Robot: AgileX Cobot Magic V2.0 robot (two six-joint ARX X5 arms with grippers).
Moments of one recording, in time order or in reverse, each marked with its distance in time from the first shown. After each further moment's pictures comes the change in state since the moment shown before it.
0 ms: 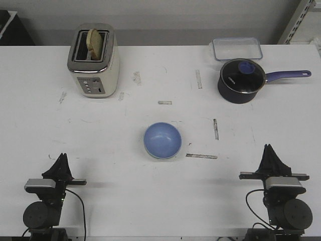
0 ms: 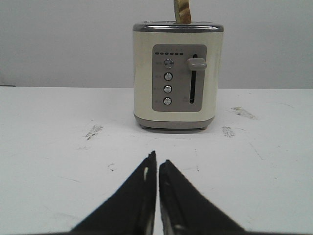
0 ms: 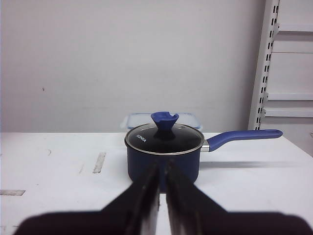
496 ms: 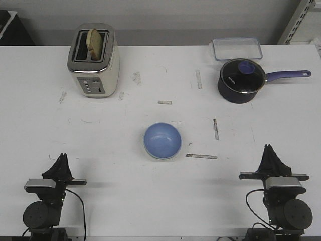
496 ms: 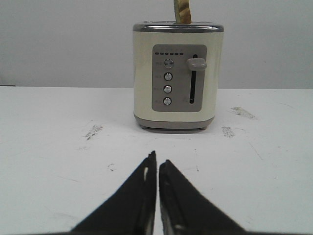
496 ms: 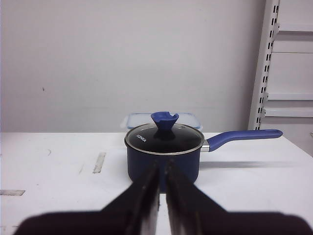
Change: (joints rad) left arm 0.000 0.000 0.000 0.000 0.000 0.000; right arm 0.000 -0.003 0.000 -0.003 -0.001 0.000
